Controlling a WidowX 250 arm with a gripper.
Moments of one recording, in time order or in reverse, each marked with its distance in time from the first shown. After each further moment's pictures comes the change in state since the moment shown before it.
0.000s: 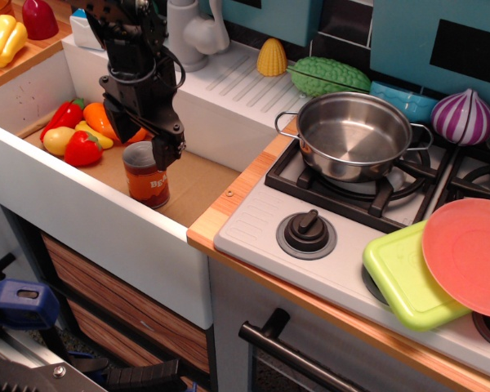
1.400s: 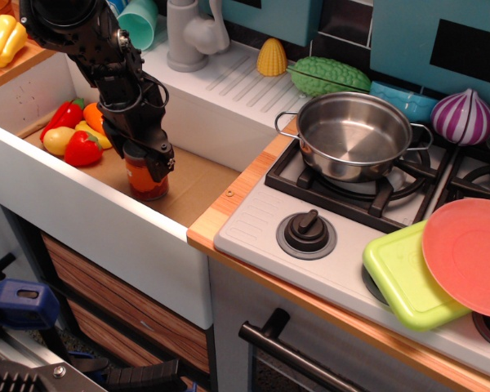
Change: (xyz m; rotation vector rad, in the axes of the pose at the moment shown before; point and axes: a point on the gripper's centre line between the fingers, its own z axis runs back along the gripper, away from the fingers) arm 0.009 0.021 -0.053 -0.048 -0.067 -0.008
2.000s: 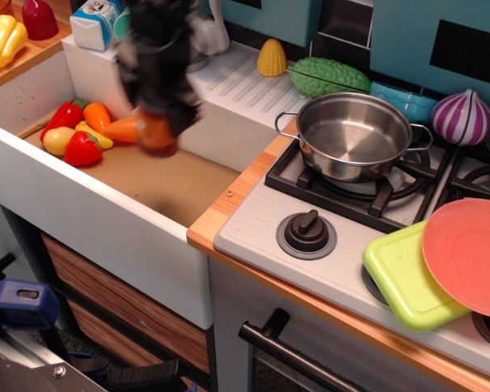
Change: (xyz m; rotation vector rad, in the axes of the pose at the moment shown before) arm 0.033 -0.049 0.107 0.167 0.046 -0.021
